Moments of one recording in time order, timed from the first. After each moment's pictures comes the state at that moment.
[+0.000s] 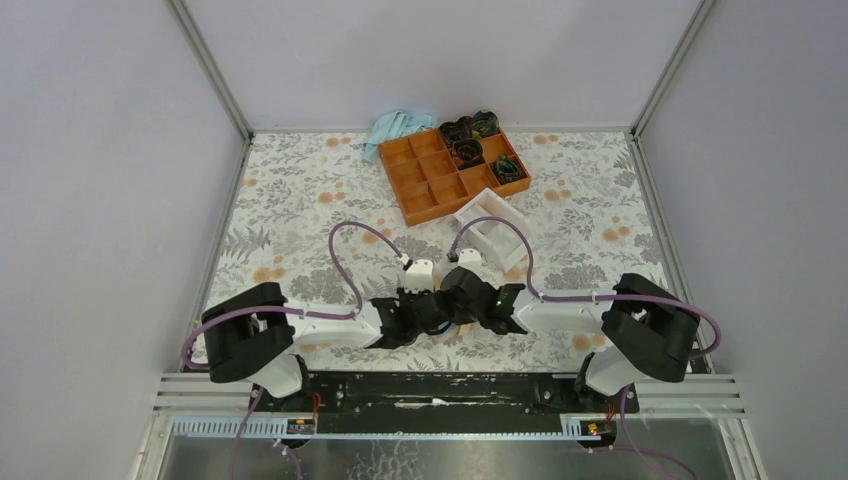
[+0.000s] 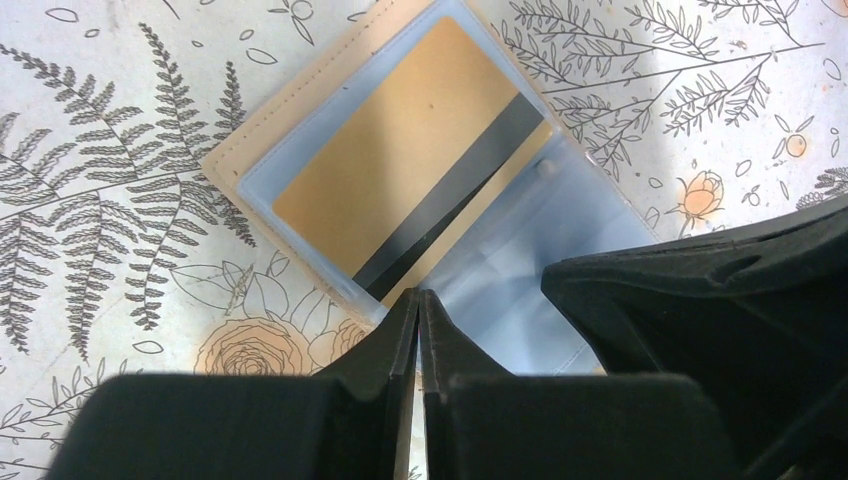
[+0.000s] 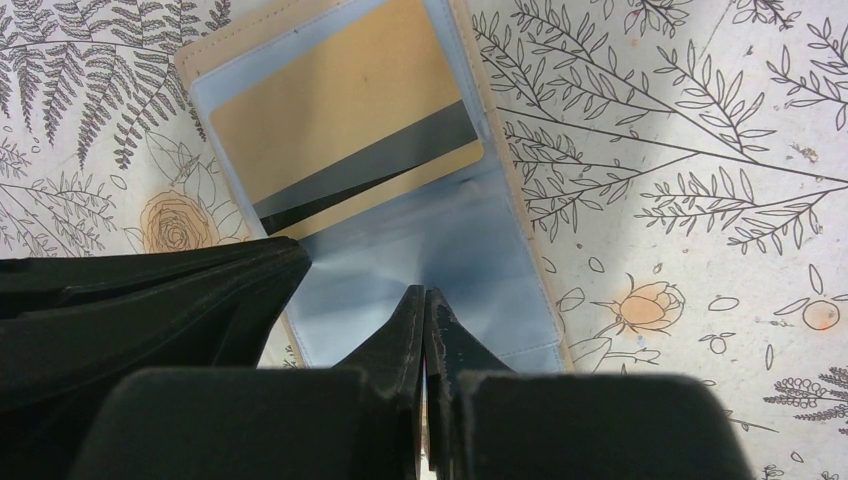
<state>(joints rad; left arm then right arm) -1.17 1.54 0.68 -0.15 -0.56 -0.95 1.05 1.52 0.68 -0.09 0.28 0.77</state>
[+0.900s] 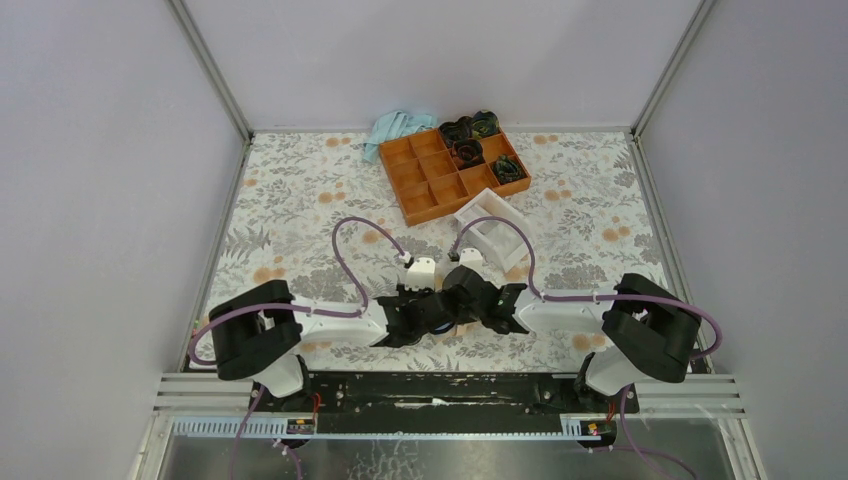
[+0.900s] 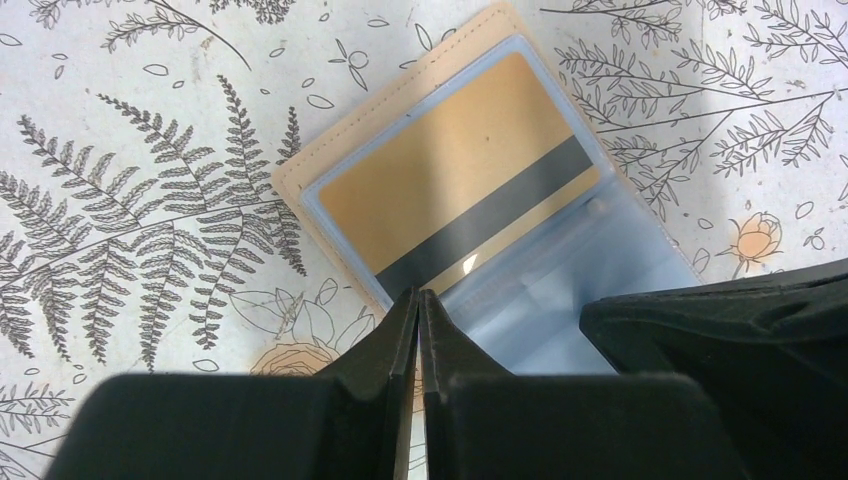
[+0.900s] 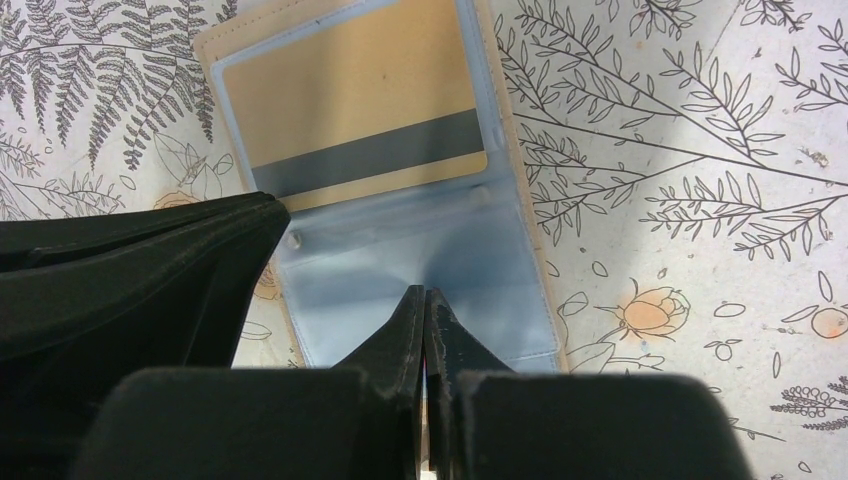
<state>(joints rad) -1.17 1.58 0.72 -0.20 -0.67 -0.92 1.04 1.52 0.67 -0.07 0.25 0.77</state>
